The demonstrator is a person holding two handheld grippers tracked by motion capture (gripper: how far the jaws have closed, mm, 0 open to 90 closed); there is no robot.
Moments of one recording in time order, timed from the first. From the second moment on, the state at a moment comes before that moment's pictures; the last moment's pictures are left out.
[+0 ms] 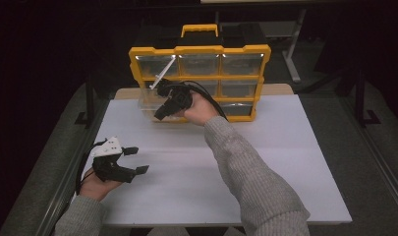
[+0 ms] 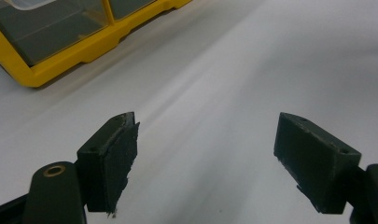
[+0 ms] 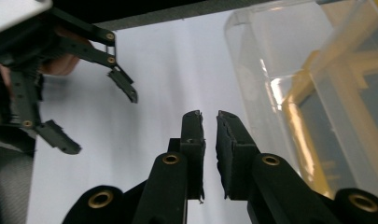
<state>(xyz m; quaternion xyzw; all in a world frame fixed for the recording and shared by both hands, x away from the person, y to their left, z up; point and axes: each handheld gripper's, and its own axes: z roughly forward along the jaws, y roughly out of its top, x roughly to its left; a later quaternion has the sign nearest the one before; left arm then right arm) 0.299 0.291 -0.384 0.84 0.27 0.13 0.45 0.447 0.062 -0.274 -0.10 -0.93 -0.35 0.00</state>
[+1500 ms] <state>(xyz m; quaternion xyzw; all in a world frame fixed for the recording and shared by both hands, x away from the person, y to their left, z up) 0.300 0.291 -0.384 0.85 0.26 0.13 0.44 0.464 0.066 -0.279 -0.12 -0.93 -0.35 -0.02</state>
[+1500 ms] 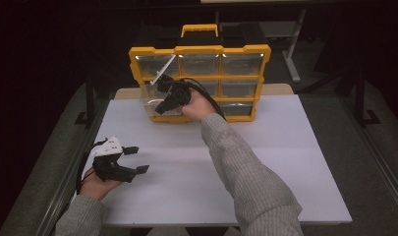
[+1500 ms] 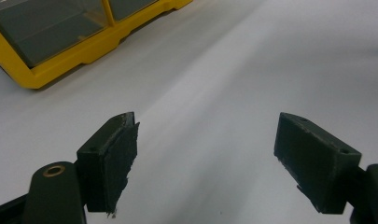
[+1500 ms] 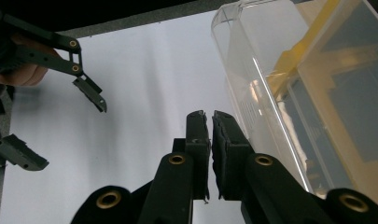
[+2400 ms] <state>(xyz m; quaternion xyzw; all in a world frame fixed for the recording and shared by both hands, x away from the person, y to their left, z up) 0.304 0.289 -0.386 0.84 0.27 0.13 0.44 0.487 0.065 -0.279 -0.14 -0.93 -0.35 -0.04</state>
